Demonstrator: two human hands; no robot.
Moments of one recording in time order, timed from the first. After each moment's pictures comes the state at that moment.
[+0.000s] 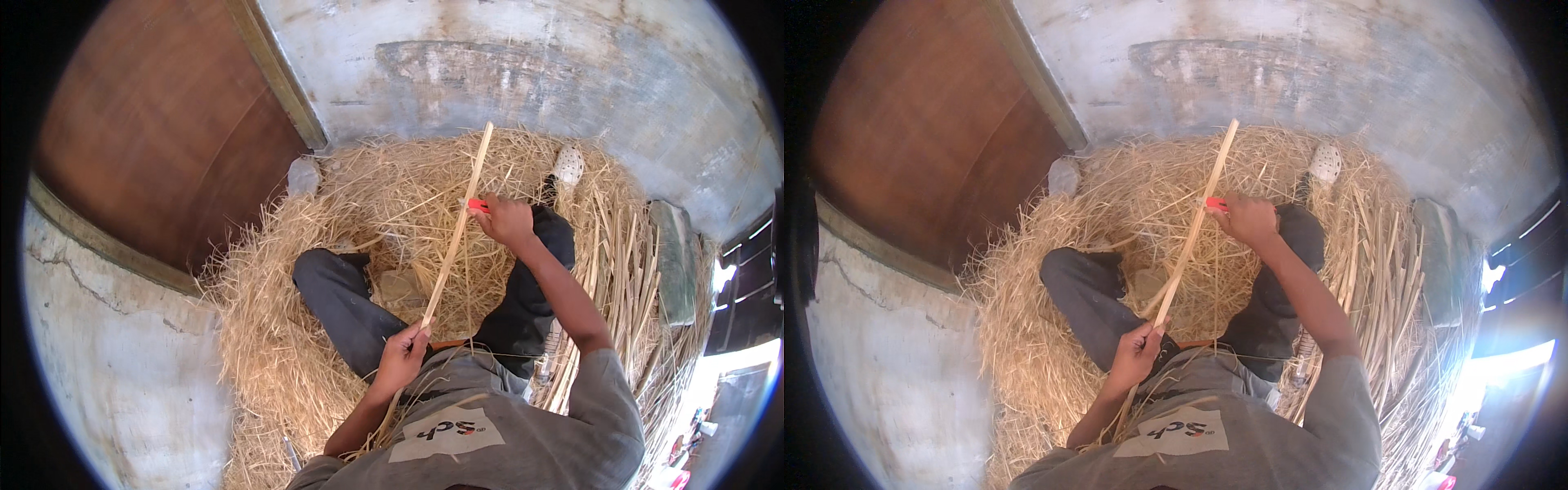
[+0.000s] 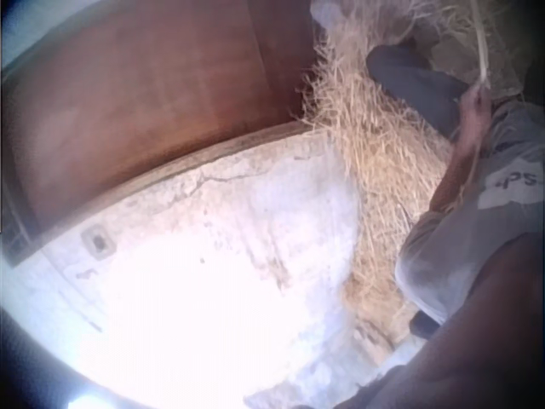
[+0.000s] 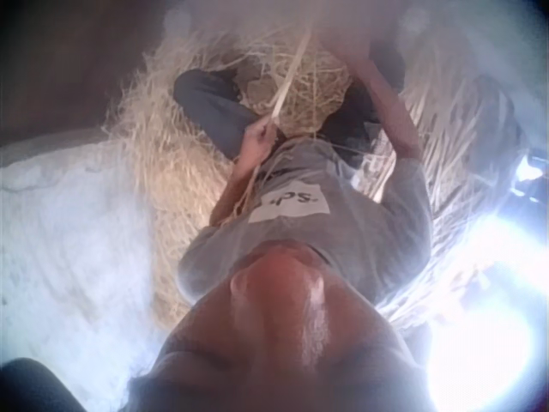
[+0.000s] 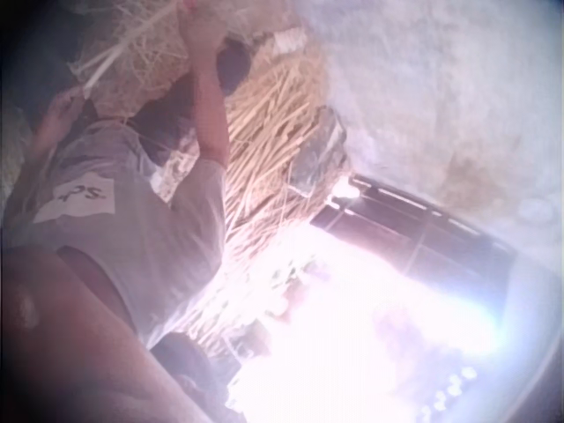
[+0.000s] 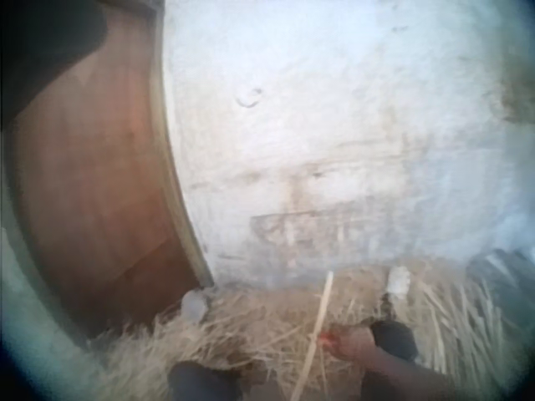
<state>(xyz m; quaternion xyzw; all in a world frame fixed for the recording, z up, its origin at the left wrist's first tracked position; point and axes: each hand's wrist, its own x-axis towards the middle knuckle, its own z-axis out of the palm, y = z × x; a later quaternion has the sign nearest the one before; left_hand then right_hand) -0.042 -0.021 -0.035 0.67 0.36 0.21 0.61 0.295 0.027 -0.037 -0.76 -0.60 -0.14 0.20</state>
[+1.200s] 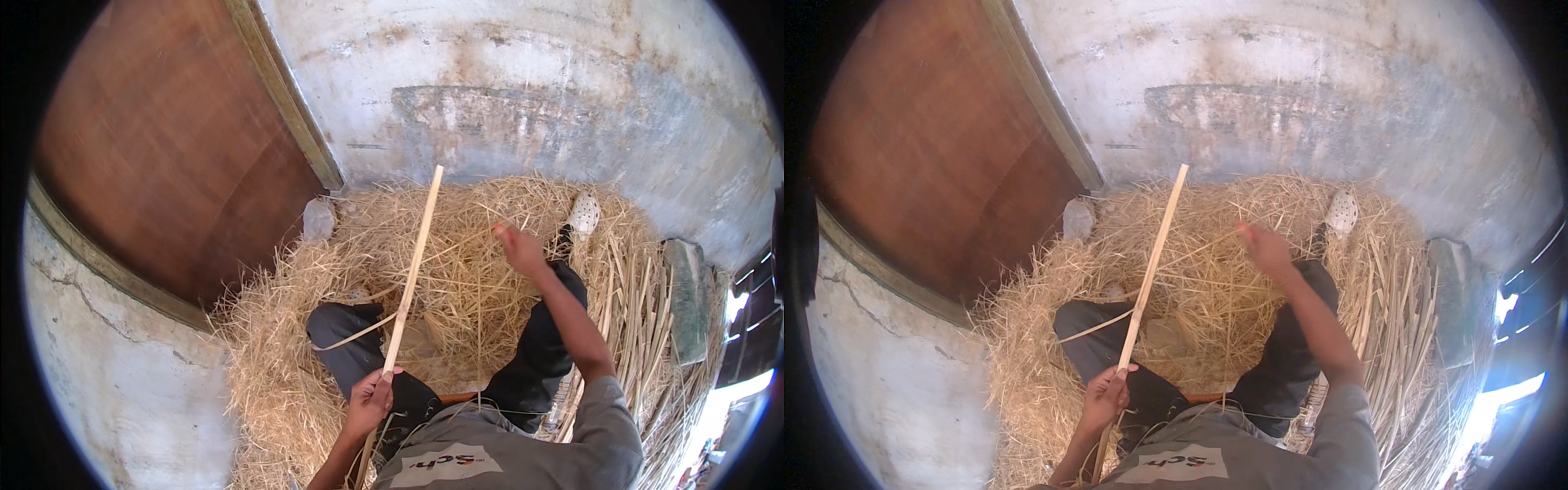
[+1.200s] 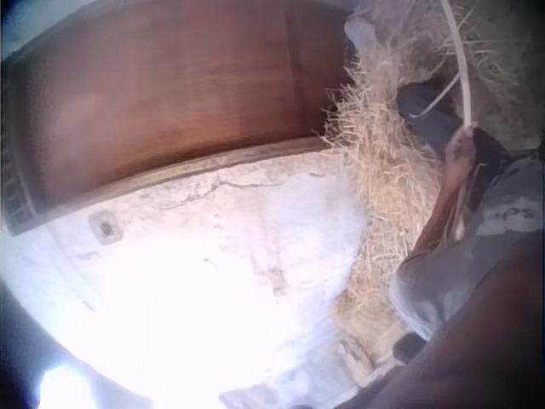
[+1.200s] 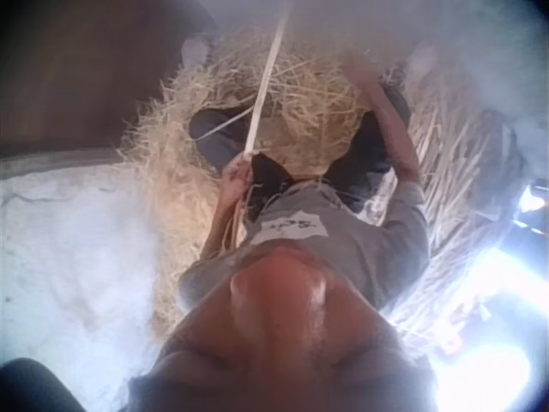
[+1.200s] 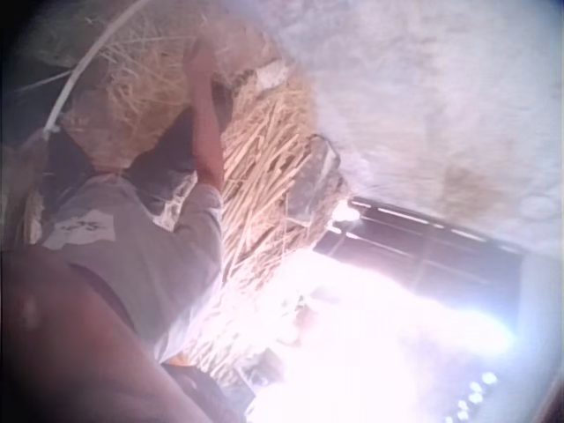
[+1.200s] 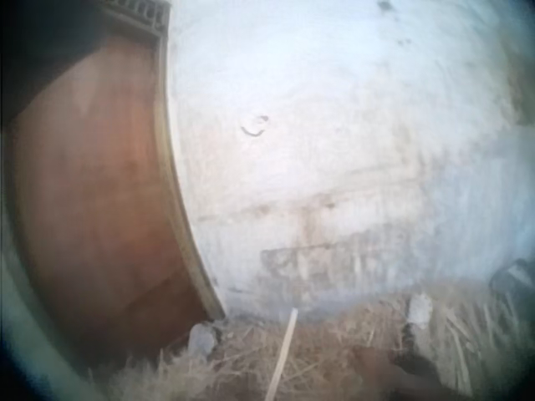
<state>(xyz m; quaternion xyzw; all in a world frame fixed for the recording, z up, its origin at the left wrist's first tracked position) -0.067 0.031 0.006 0.53 0.42 0.23 0.69 0.365 0.088 -0.066 -0.82 -0.49 0.06 0.28</state>
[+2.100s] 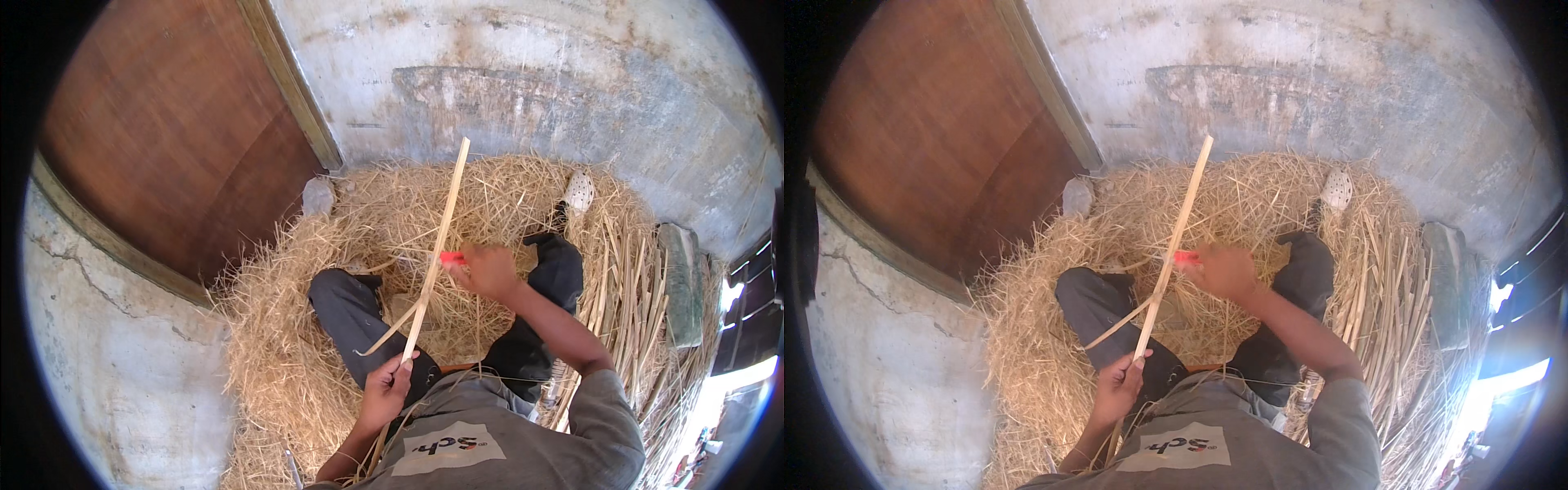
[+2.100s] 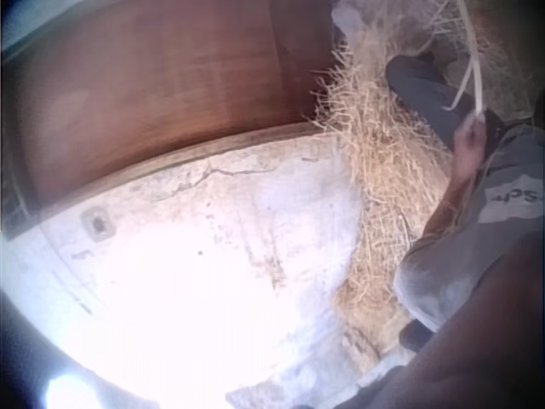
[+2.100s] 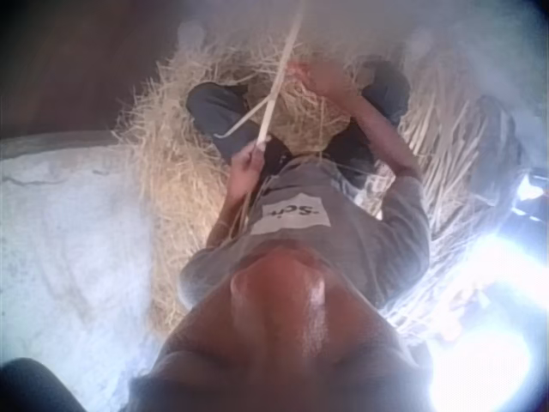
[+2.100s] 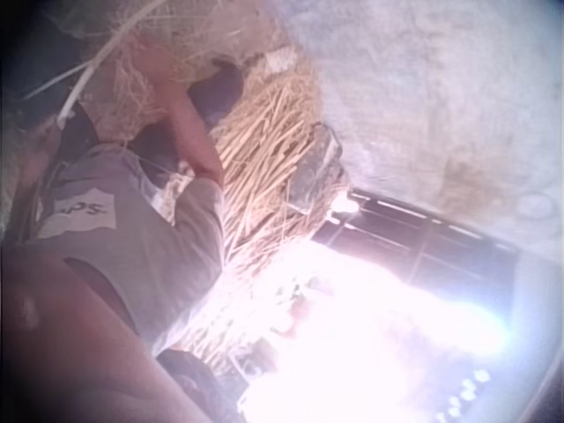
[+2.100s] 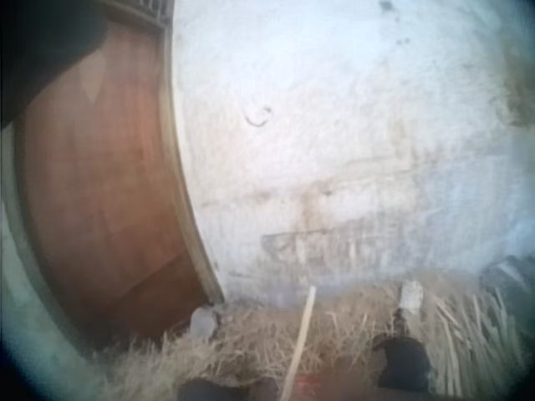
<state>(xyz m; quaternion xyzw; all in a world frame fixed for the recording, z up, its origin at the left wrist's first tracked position) -0.074 -0.024 0.012 0.59 0.41 0.23 0.65 0.218 0.028 -0.006 -0.69 -0.67 -0.07 0.27</state>
